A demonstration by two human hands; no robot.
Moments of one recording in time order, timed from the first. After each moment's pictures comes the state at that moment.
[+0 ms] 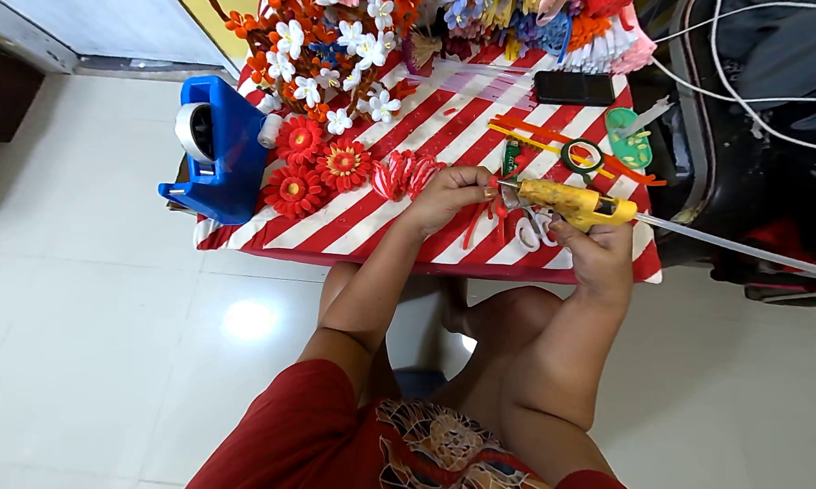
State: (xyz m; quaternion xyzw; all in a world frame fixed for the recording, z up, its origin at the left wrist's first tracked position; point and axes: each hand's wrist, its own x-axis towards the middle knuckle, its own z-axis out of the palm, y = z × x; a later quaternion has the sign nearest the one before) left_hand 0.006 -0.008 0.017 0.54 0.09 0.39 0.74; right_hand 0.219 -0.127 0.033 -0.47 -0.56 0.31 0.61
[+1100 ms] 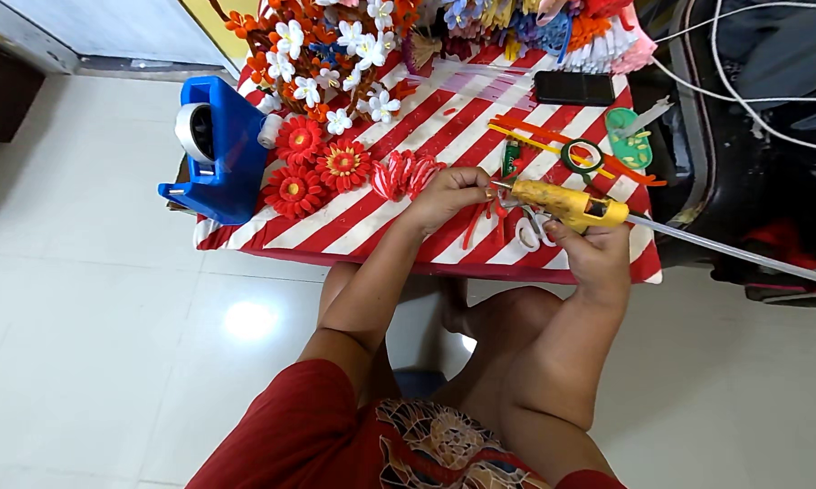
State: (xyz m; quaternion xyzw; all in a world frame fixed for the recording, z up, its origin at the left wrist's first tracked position) left_hand 0.006 -0.007 0.018 0.57 0.14 0.38 0.71; right_hand 0.217 -0.128 0.034 -0.49 -0.57 0.29 0.59
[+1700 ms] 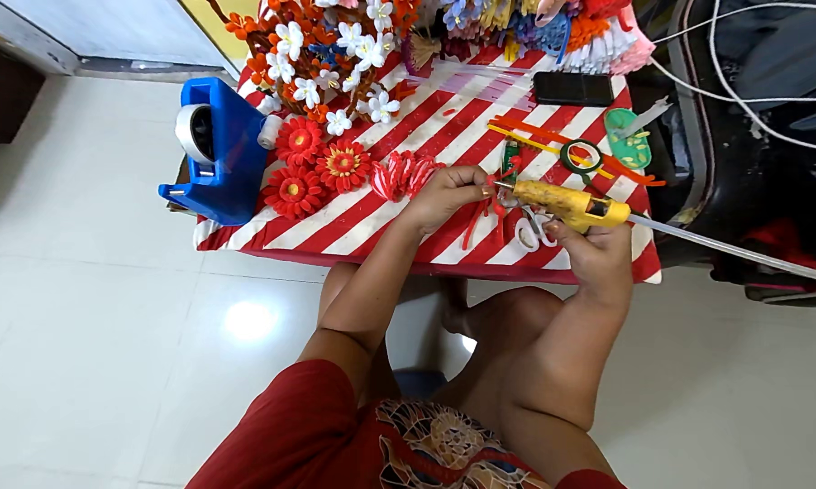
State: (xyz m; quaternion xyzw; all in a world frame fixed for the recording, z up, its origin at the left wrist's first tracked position) left_hand 0.005 -0.006 0.018 0.55 0.13 0.39 0.72; right_hand 0.220 -0.128 0.034 -0.50 -0.58 0.29 0.58
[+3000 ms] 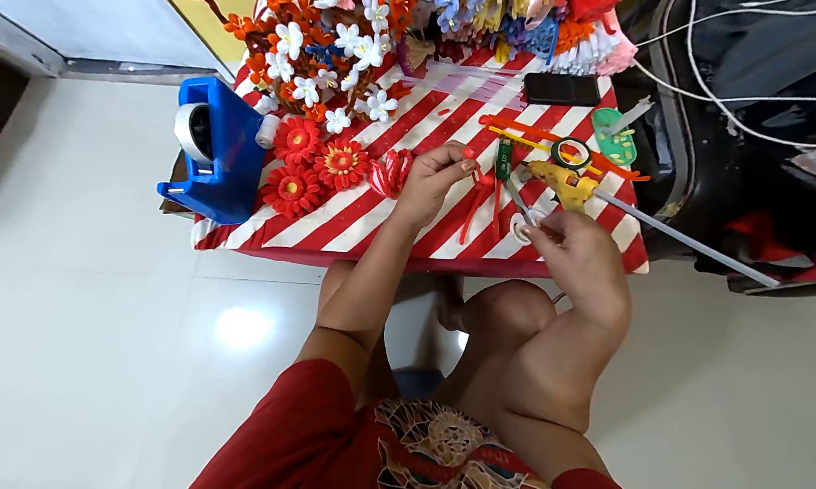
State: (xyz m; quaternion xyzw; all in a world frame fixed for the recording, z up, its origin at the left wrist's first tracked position) left_hand -0.002 -0.011 0.030 0.51 0.12 0.54 0.66; right_hand 0.187 -0.151 0.082 -0.74 -0.59 0.16 0.27
